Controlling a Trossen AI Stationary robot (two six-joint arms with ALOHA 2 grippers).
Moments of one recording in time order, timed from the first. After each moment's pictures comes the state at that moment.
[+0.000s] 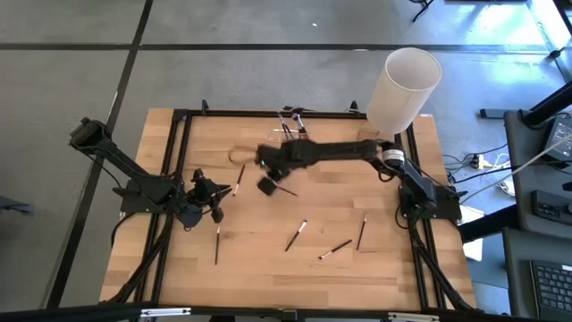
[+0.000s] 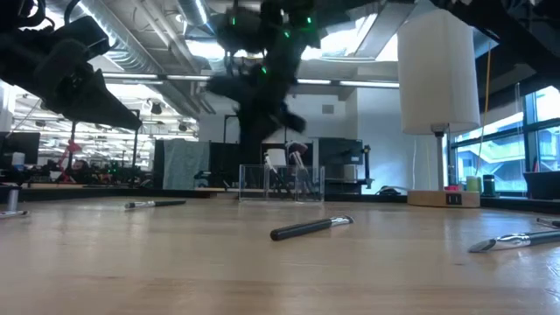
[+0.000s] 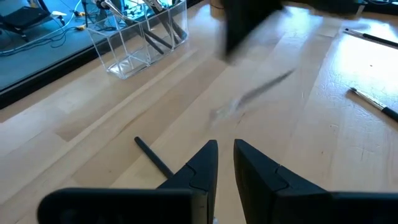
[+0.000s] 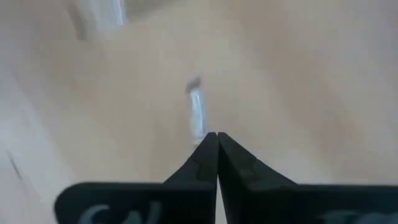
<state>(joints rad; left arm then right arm) -0.58 0.90 0.29 -0.21 -0.99 -0.76 -0.13 2.20 1.96 -0.84 0.13 0.45</state>
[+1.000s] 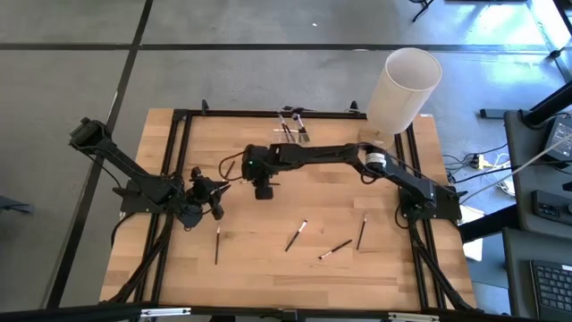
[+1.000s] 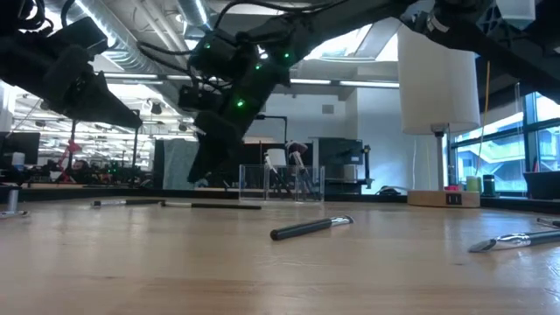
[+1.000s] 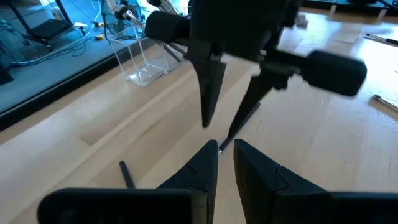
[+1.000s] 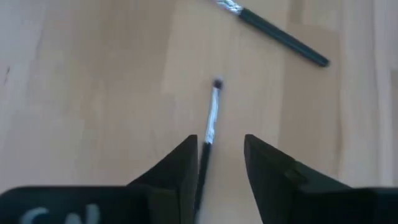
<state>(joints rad) -0.58 0.90 0.29 -0.24 -1.05 -0.77 -0.12 2.40 2.09 -0.61 -0.03 -0.31</state>
